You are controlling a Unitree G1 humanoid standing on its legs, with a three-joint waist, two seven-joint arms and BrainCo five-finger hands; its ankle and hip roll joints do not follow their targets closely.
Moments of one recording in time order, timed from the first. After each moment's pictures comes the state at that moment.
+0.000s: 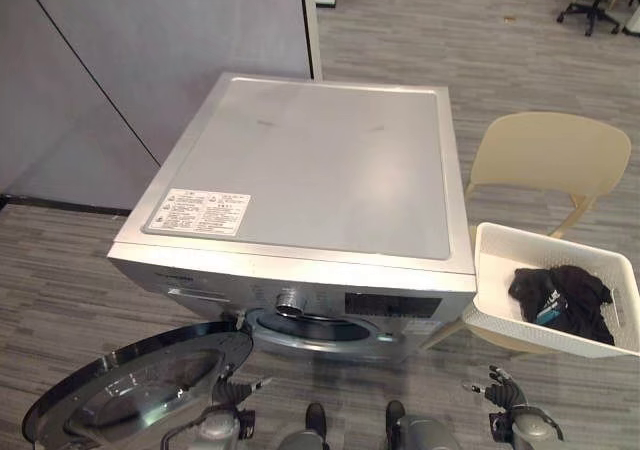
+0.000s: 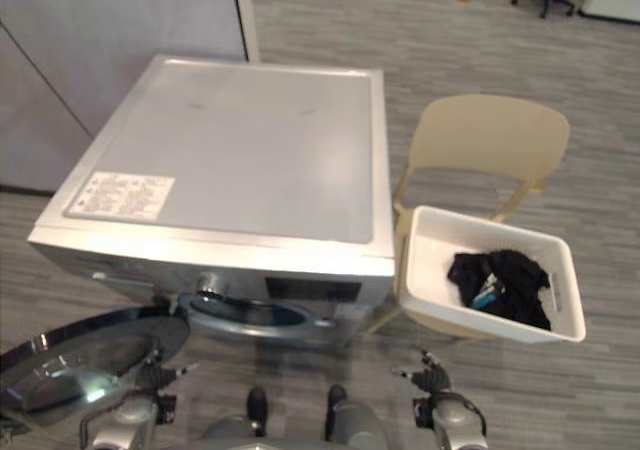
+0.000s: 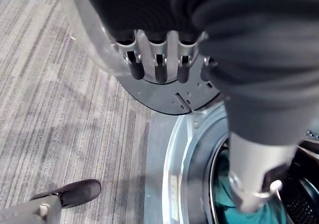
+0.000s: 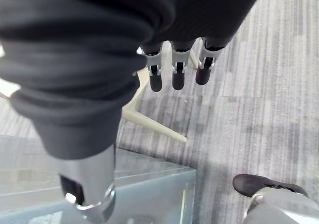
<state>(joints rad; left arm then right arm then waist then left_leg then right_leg) 0.02 0.30 -0.15 0.87 -0.19 -0.02 0.13 0.02 -0.29 0.12 0.93 0.15 -0.05 -0.11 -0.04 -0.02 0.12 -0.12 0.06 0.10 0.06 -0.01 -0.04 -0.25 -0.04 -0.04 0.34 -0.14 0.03</state>
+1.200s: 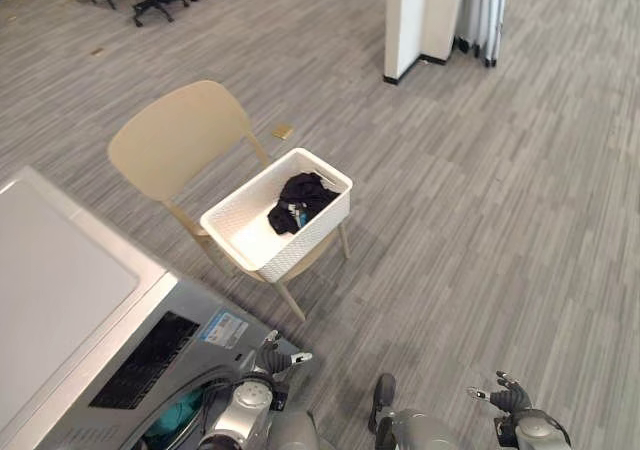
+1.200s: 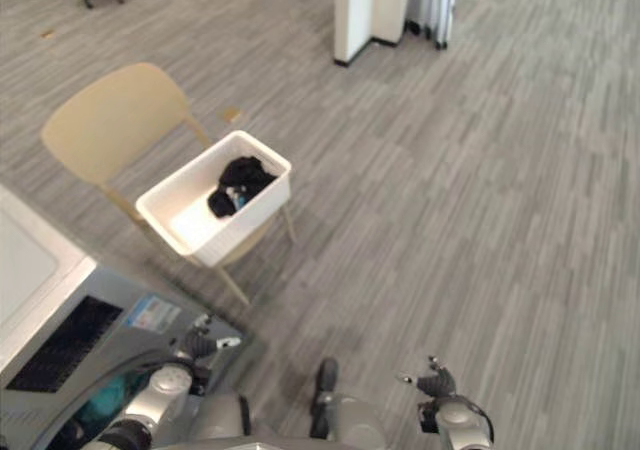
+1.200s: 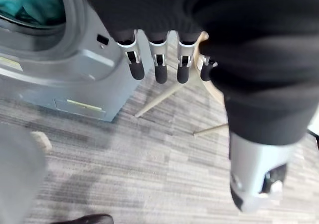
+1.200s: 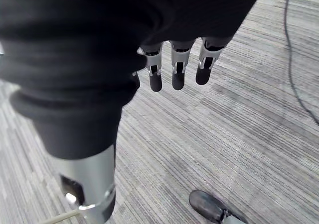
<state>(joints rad) -0.02 0.24 -0.30 0.75 -0.11 -0.01 0.07 0.01 -0.31 0.13 0.94 0.09 -0.03 -0.15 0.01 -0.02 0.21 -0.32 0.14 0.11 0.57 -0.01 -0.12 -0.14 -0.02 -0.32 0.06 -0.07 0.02</state>
